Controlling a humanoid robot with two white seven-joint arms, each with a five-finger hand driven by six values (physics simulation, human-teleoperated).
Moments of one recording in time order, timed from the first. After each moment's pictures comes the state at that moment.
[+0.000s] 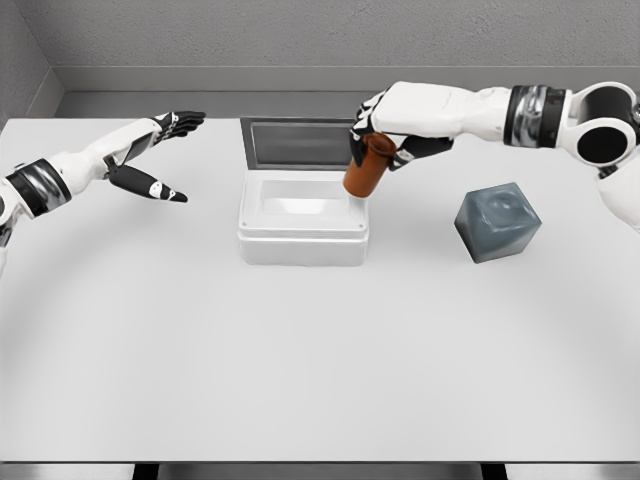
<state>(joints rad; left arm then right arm) -0.69 0.57 -0.53 -0.96 0.26 -0.37 -0.61 -0.96 -0.57 0.76 -1.30 0.21 -0.61 0.61</state>
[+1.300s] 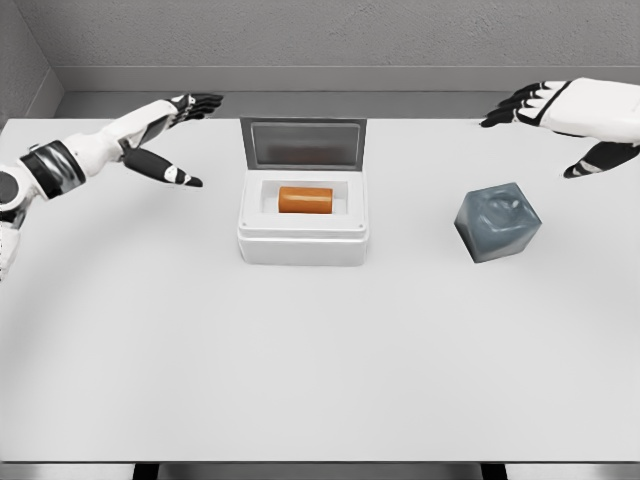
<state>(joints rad) -0.75 0.54 -0.56 -0.96 0.27 -0.37 -0.61 -0.82 -1.03 0.62 -1.47 0.16 -0.61 0.61</state>
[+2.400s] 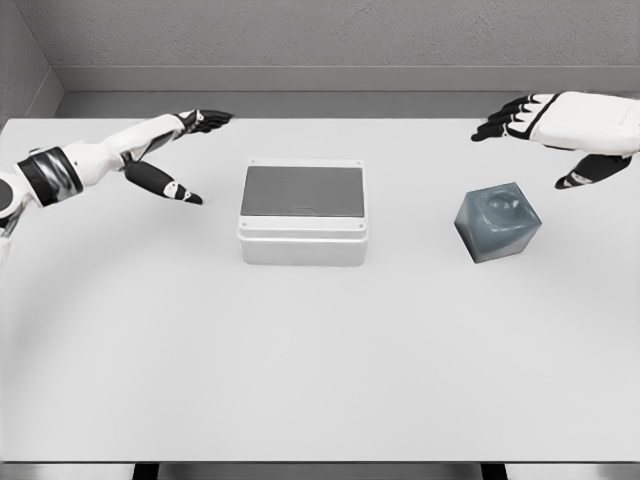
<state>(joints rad) -0.72 0.62 -0.63 -1.07 0.28 -0.38 -0.61 -0.80 -1.02 0.63 -1.49 0.16 -0.61 0.61</state>
